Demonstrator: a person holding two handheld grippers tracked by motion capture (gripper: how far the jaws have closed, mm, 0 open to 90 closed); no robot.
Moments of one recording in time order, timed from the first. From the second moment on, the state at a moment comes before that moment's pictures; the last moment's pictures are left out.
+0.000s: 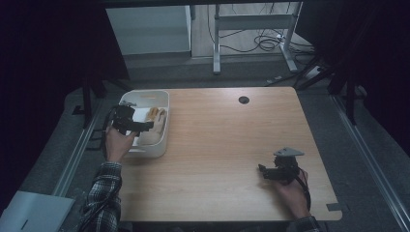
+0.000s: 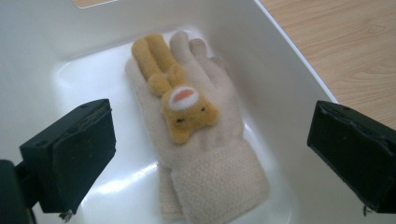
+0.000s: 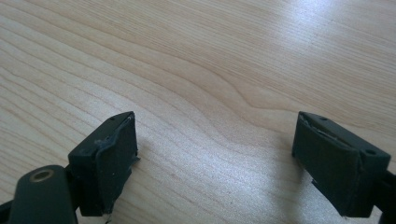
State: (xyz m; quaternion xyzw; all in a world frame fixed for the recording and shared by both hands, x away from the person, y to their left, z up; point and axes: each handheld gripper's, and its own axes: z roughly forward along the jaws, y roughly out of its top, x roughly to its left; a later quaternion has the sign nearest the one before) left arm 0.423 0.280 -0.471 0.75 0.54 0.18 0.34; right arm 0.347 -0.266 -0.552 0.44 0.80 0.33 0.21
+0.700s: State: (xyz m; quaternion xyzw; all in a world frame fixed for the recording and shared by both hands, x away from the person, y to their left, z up) left arm 0.392 0.271 -0.463 0.76 0.51 0.19 0.37; right arm 0.347 -0.266 -0.552 0.44 0.80 0.33 0.21
